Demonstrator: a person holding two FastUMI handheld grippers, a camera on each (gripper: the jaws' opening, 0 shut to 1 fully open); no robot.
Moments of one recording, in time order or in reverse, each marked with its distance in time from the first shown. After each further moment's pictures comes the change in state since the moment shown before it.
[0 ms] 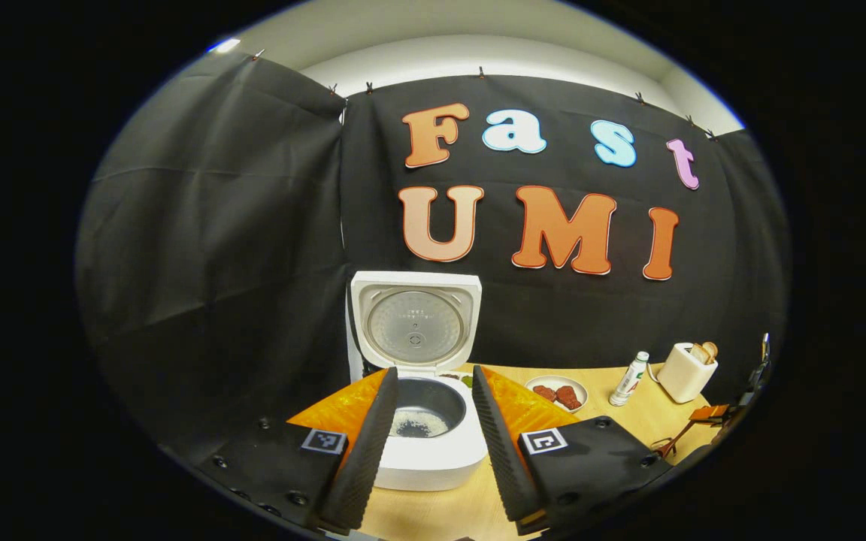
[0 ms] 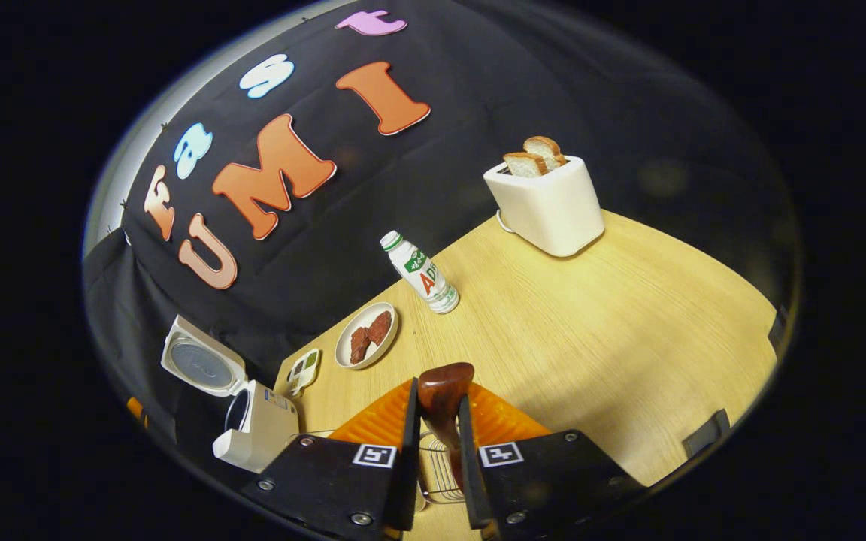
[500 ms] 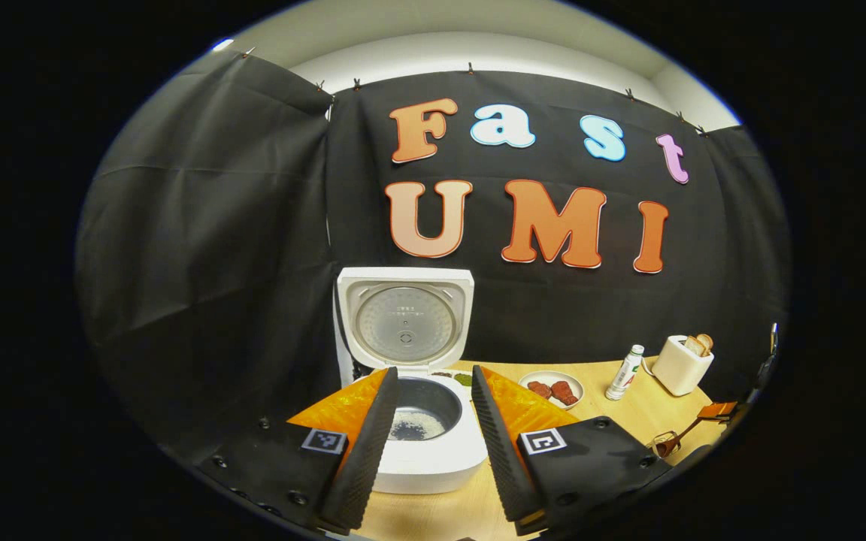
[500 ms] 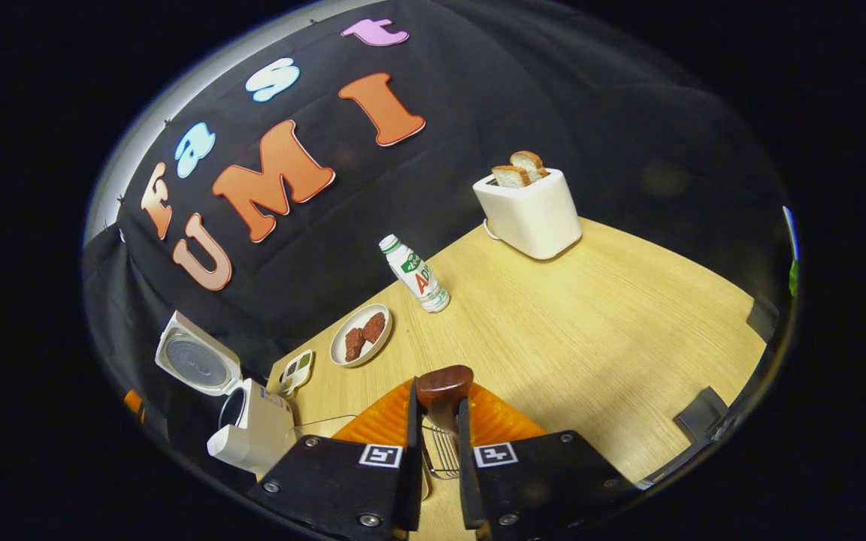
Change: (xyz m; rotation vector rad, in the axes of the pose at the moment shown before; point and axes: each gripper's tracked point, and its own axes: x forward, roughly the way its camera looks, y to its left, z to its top) left arm 0.019 -0.005 -0.006 0.025 0.003 -0.070; right arm -0.033 0.002 -0.007 0.003 -0.081 -0.080
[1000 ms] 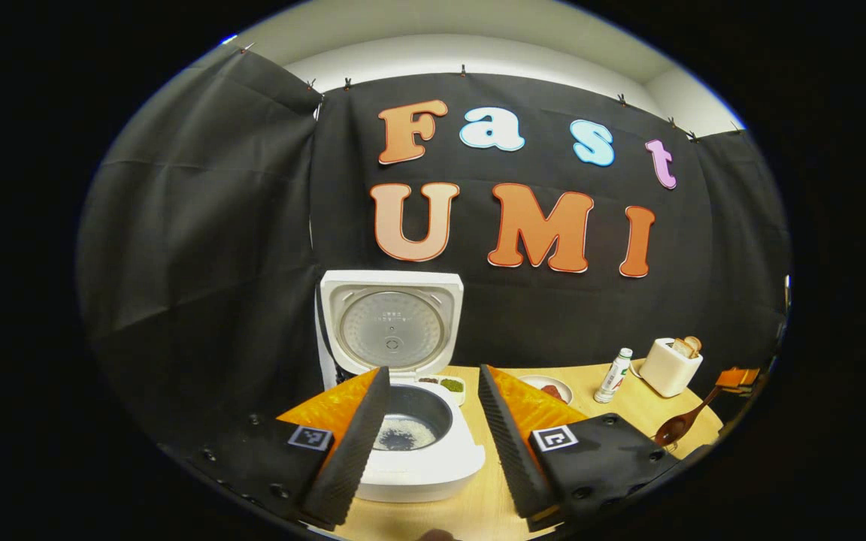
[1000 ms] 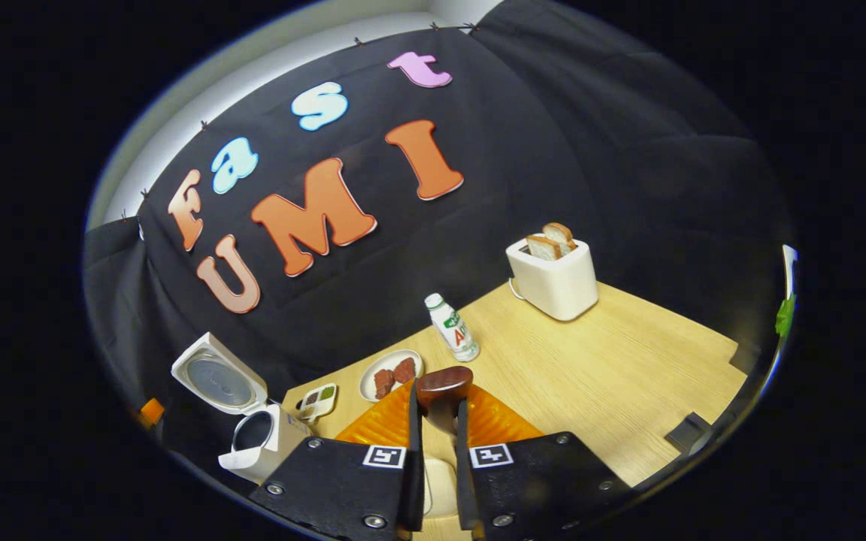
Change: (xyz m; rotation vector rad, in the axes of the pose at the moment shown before) left arm 0.016 0.014 0.007 0.000 -0.035 -0.048; right arm -0.060 0.088 0.055 -0.093 -0.188 0.087
